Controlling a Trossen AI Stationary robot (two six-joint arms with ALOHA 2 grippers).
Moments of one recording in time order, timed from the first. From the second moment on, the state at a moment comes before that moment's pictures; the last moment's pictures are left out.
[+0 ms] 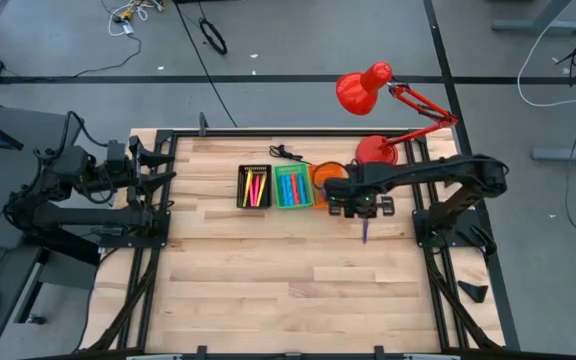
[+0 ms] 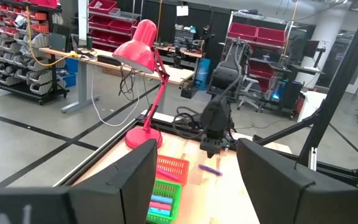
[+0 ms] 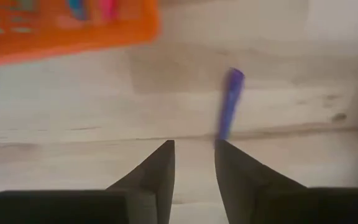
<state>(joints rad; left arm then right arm) 0.08 0.35 0.91 -0.57 -0.17 -0.18 -0.09 1.59 1.16 -1.18 -0.06 1.51</state>
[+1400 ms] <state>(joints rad) 0.08 0.35 0.91 -0.57 -0.18 -0.18 0.00 1.51 0.70 -0.74 -0.04 1.66</state>
